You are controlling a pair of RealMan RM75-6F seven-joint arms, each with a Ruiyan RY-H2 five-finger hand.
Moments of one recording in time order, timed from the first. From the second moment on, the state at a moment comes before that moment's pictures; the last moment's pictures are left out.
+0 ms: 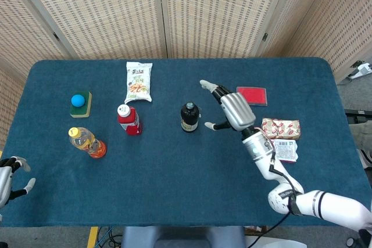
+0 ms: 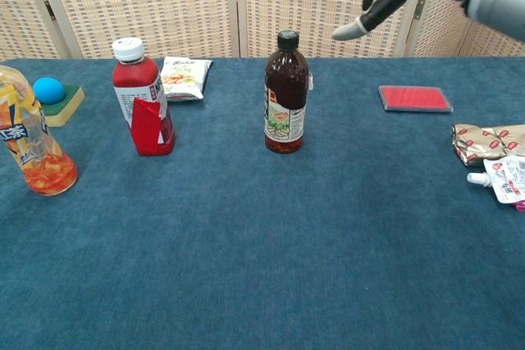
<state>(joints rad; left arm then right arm) -0.10 -1.04 -0.07 -1.73 1.26 1.37 0.16 0.74 -1.38 0.32 -1.61 -1.26 1.10 0.01</state>
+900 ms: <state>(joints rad) -0.16 -1.15 -0.16 -1.61 1.16 1.36 0.19 0.30 -1.07 0.04 -1.75 -1.53 1.45 -0.03</state>
